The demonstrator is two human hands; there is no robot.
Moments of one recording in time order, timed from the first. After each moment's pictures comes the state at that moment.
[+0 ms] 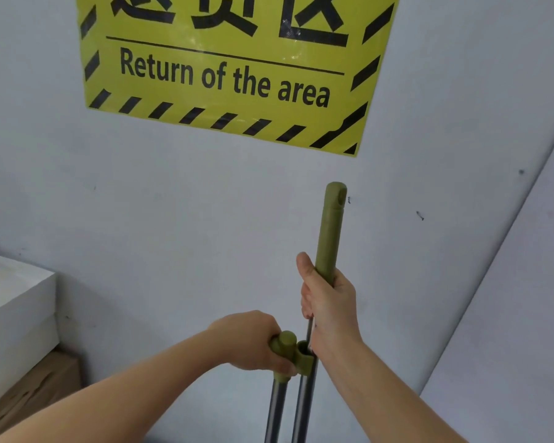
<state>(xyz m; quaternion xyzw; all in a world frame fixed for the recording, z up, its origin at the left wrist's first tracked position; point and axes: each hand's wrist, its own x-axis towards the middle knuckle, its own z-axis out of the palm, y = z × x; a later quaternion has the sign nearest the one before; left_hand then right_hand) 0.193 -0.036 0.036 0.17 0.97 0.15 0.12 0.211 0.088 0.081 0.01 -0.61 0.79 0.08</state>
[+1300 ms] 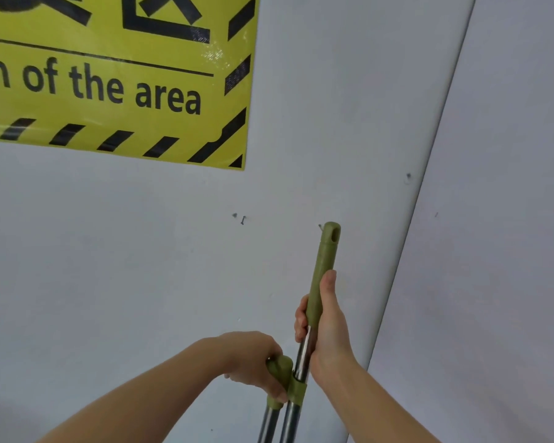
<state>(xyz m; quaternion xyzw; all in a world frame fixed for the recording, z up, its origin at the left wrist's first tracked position) 0.075 0.120 0.038 0.28 0.93 0.09 0.21 0.131 0.244 0.072 -0.08 -0.56 0.82 0.08</state>
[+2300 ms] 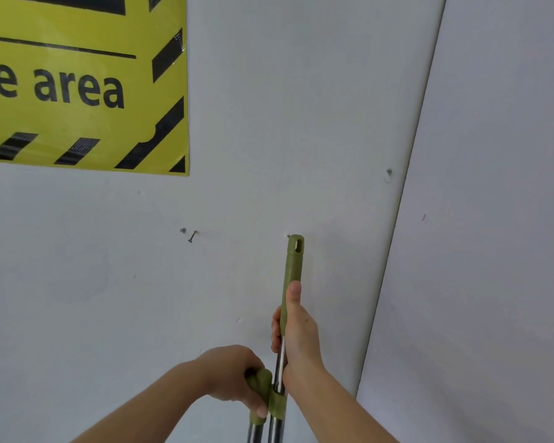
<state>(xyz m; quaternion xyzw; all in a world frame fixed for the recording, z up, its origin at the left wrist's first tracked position) 0.003 0.158 0.017 0.29 0.92 0.14 0.21 0.051 0.277 0.053 -0.11 -0.61 0.78 0.10</state>
